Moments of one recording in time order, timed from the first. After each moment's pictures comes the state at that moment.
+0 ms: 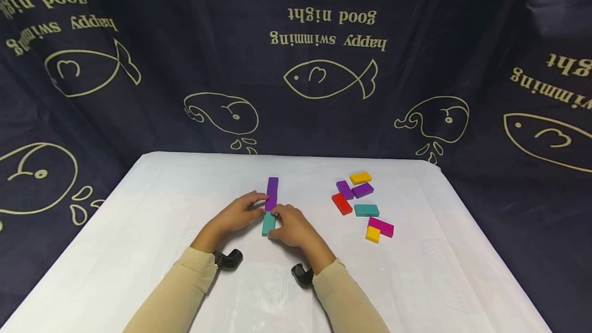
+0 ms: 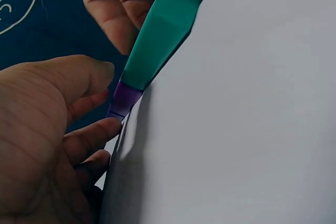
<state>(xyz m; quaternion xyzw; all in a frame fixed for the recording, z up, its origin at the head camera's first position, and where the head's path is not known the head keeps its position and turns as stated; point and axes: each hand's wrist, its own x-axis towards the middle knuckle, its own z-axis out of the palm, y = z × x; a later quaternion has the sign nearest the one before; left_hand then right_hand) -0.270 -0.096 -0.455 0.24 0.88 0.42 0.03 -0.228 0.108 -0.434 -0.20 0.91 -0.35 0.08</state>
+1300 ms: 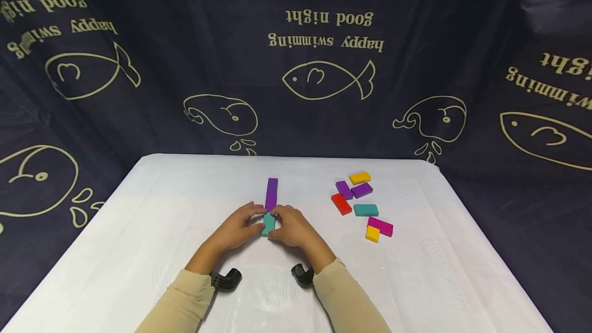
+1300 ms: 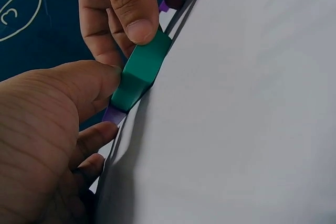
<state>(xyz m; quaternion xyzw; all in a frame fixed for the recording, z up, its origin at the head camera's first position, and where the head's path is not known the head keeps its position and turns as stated) -0.234 -0.093 -0.466 0.23 0.87 0.43 -0.01 -0.226 0.110 -0.434 -0.22 0.90 -0.36 0.07</state>
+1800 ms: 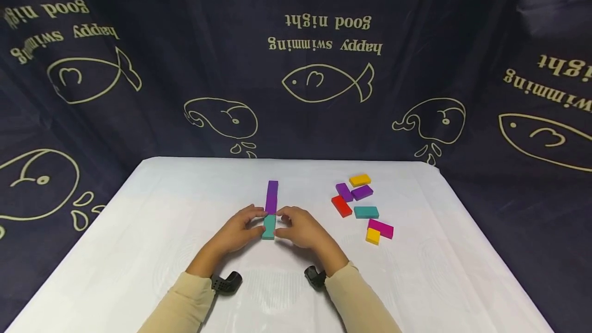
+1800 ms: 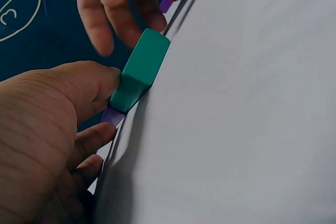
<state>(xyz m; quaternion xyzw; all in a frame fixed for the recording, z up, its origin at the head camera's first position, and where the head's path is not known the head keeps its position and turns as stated) -0.233 -0.092 -0.466 0.23 0.87 0.43 -0.01 -0.224 0.134 -0.424 -0.21 0.90 -0.38 0.09</state>
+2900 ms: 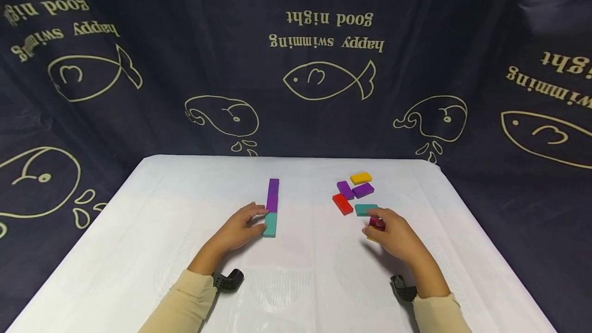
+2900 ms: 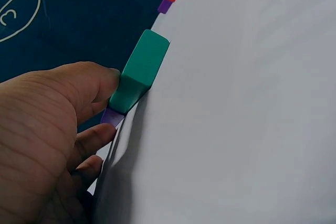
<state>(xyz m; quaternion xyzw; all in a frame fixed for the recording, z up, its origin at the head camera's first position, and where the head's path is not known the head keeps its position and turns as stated) -0.230 -0.091 -0.464 0.22 0.87 0.43 0.00 -0.176 0.309 -0.407 -0.09 0.94 -0.33 0.00</state>
